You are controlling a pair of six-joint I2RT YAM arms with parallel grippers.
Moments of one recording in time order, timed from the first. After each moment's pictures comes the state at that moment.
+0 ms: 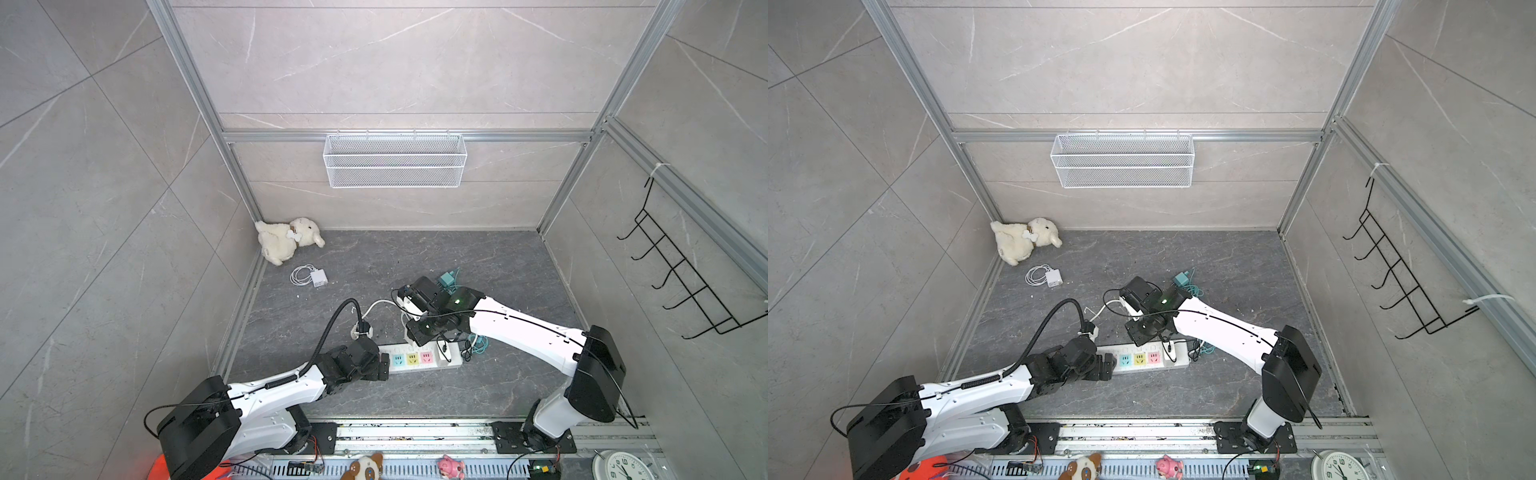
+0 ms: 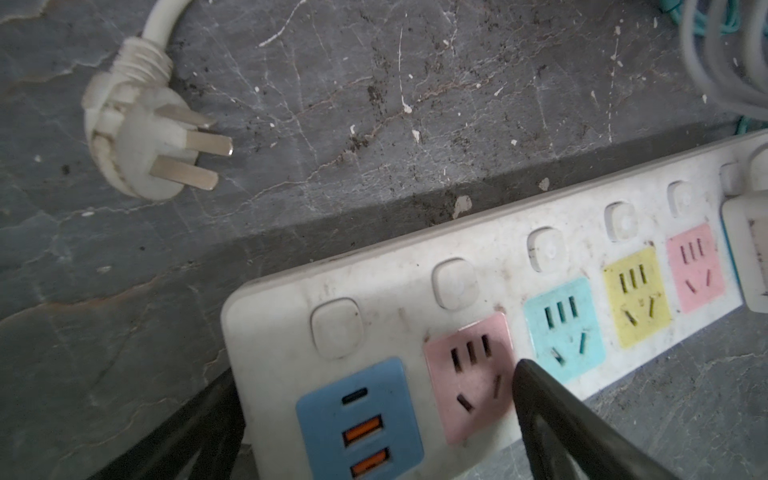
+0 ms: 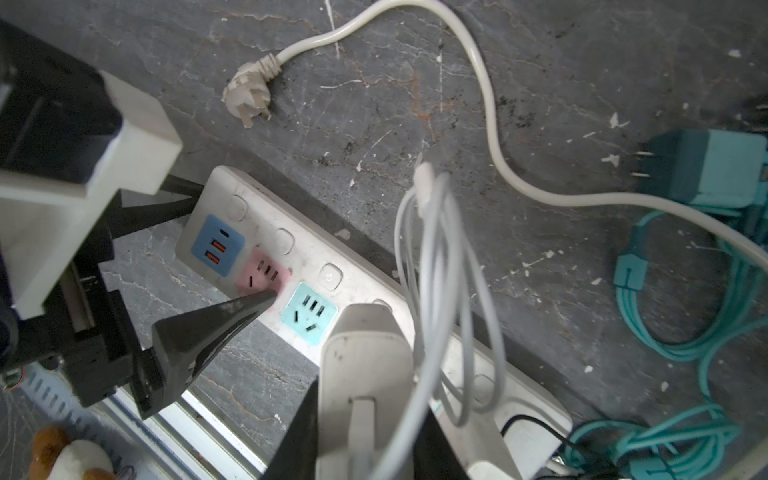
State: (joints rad) left arm -0.93 1.12 0.43 -0.27 -0.17 -0.71; right arm 0.90 1.62 1.33 -0.85 -0.06 0.22
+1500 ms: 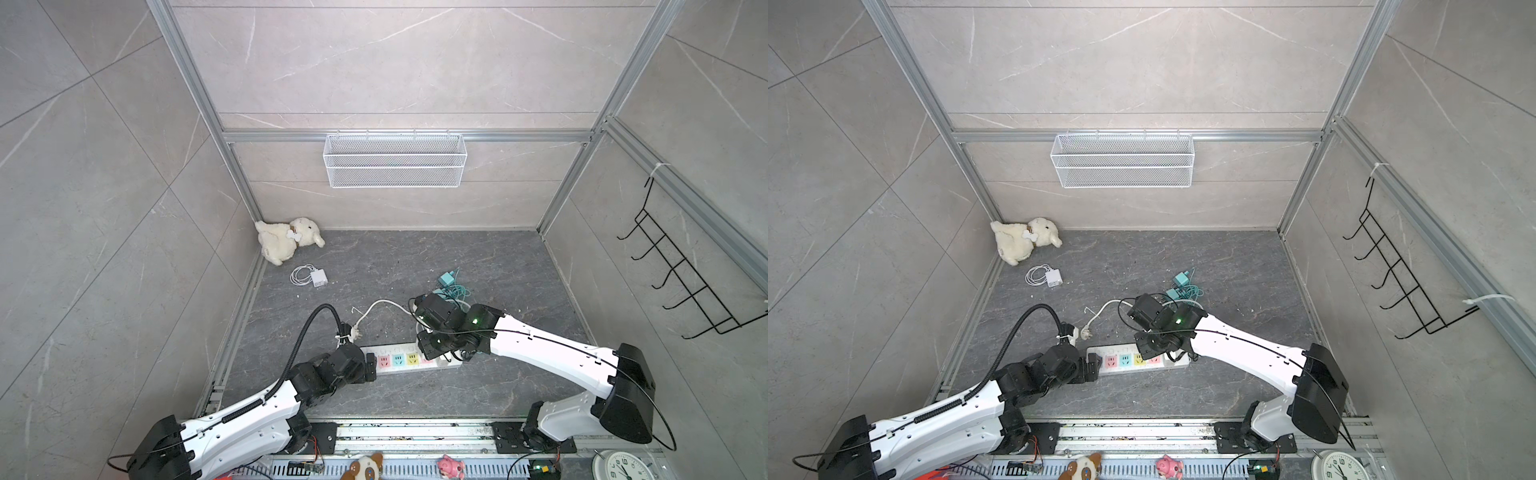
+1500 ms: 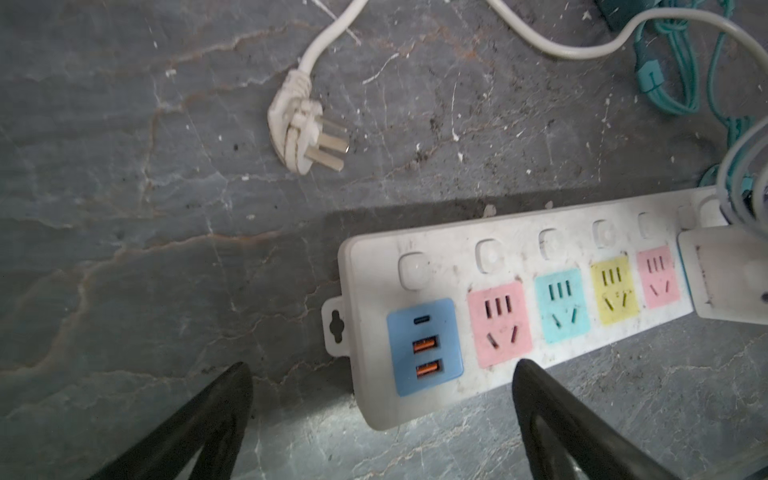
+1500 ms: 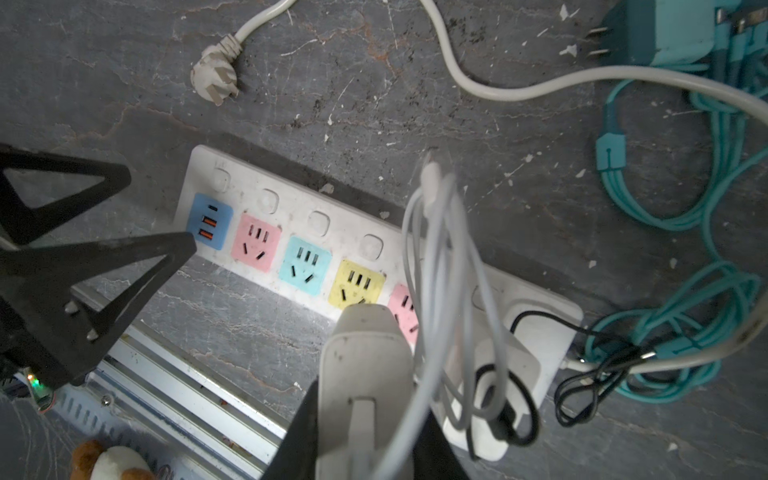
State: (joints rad) left arm -0.90 0.87 0.41 -0.45 -0.26 -0.78; right arm 1.01 1.45 1.18 -0.88 0.06 0.53
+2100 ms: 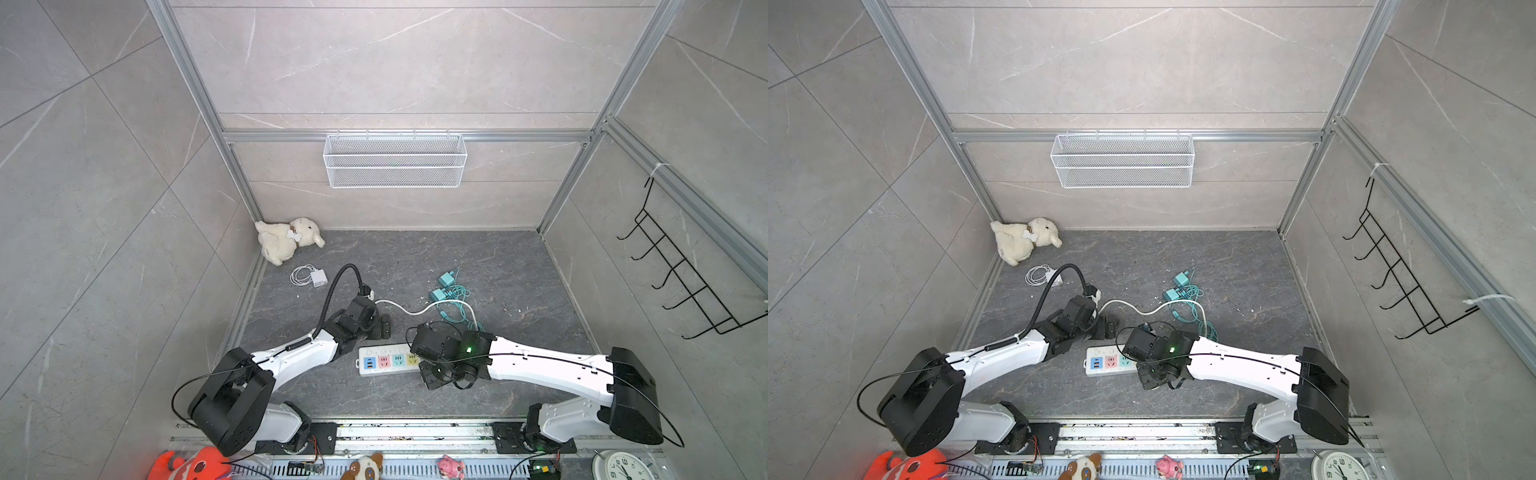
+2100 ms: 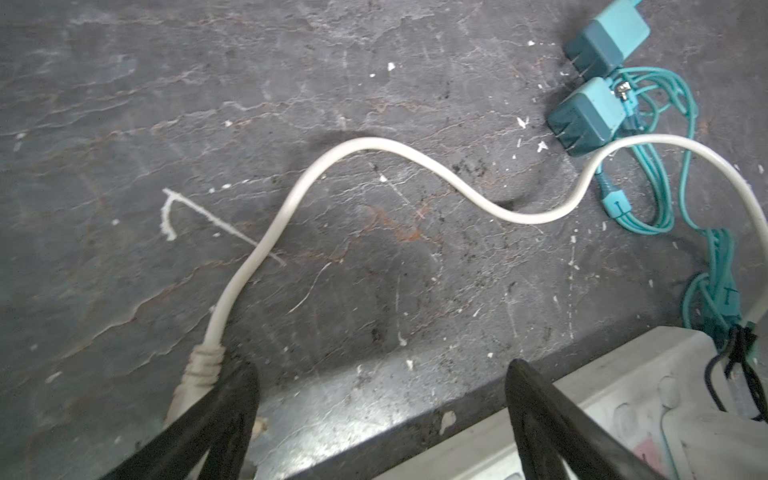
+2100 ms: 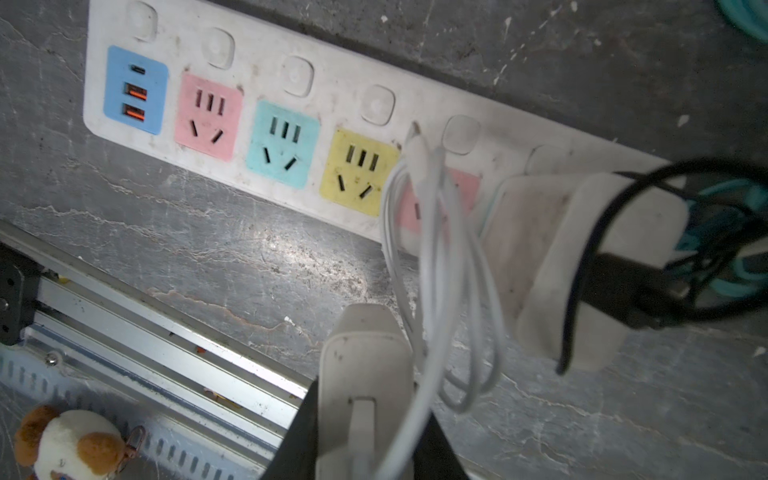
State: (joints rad) left arm -0.67 1.40 0.69 -0.12 -0.06 -0.50; right arm 1.14 1.41 1.02 -0.89 0.08 0.72
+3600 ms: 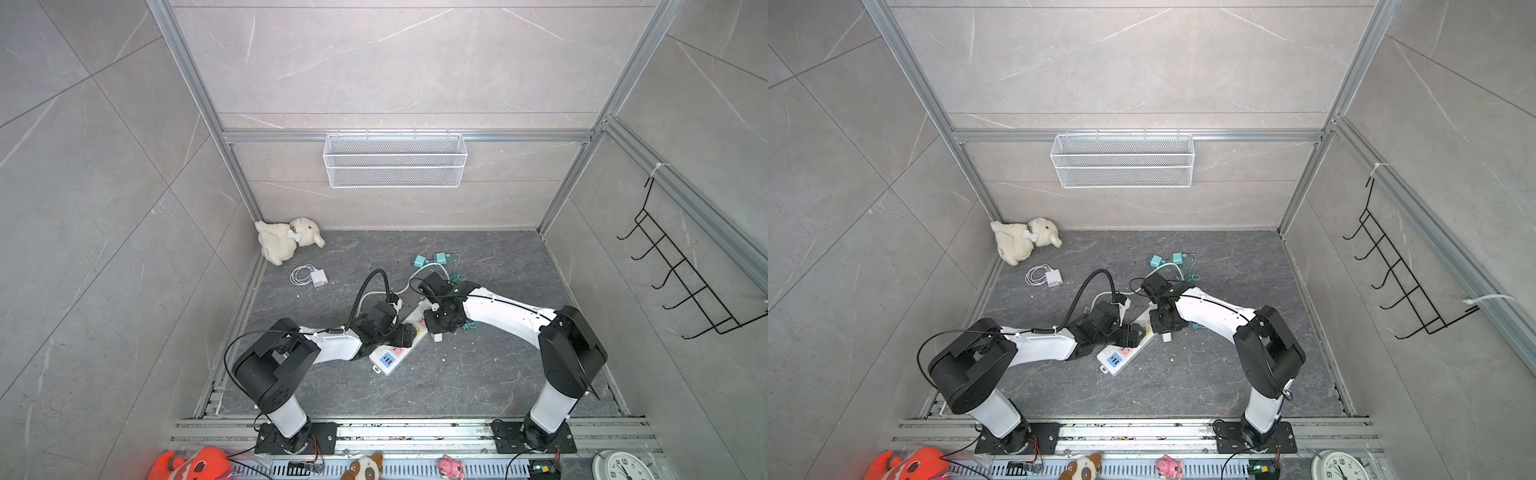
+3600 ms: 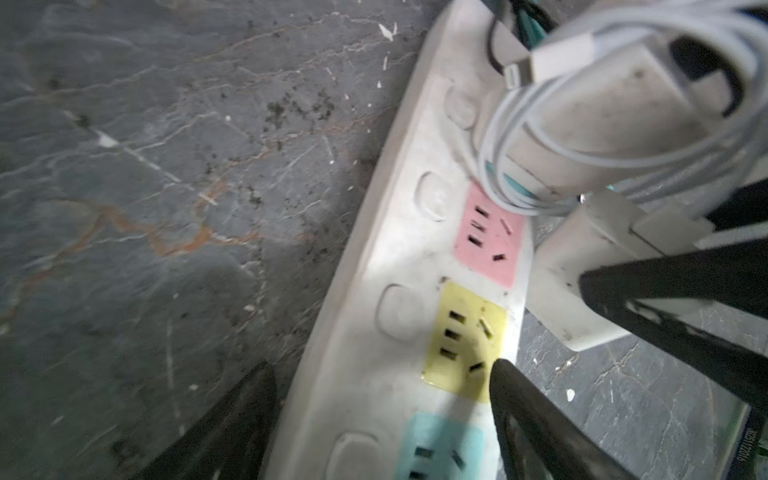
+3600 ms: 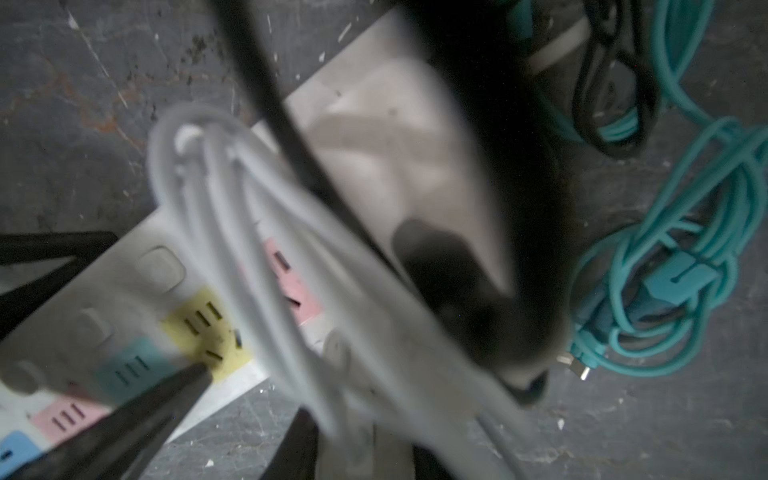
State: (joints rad) left arm -0.80 1.67 0.72 0.17 0.13 -0.56; right arm 0.68 1.78 1.25 -0.79 0.07 0.44
